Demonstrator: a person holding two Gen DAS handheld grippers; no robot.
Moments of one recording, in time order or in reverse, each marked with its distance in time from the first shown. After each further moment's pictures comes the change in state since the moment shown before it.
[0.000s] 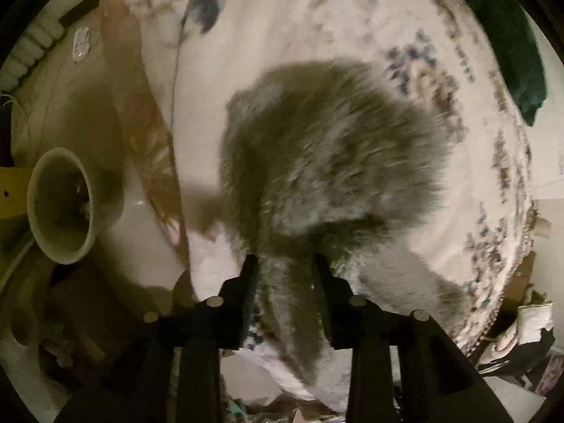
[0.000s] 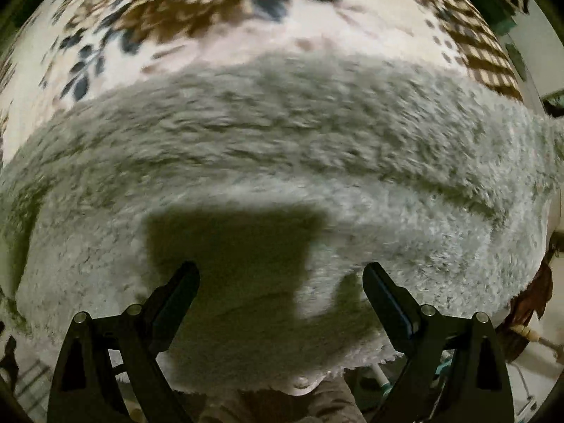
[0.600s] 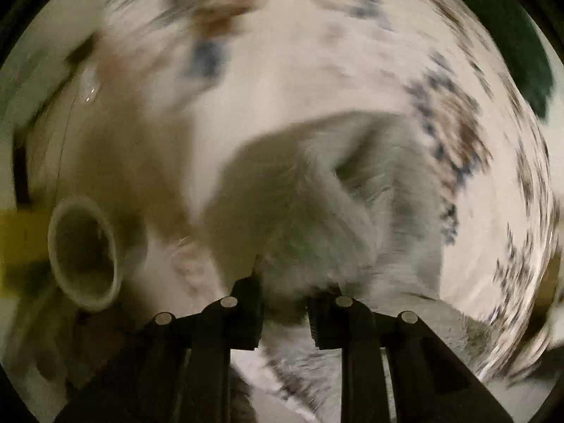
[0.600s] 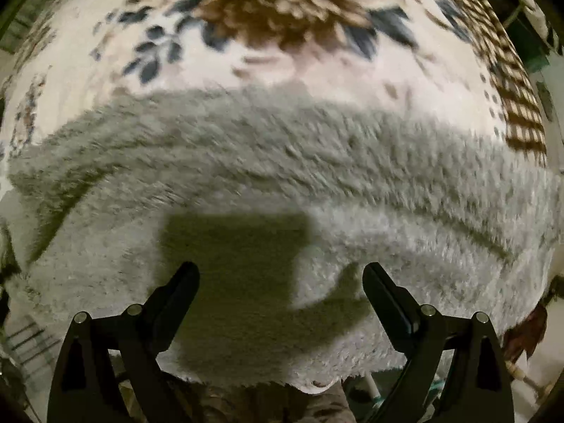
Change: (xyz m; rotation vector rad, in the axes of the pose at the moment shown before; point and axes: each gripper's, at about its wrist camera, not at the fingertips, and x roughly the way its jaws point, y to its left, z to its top) left arm 0.019 0.021 0.043 -0.011 -0.059 0.122; right arm -0.019 0.091 0.019 -0.150 -0.007 0.063
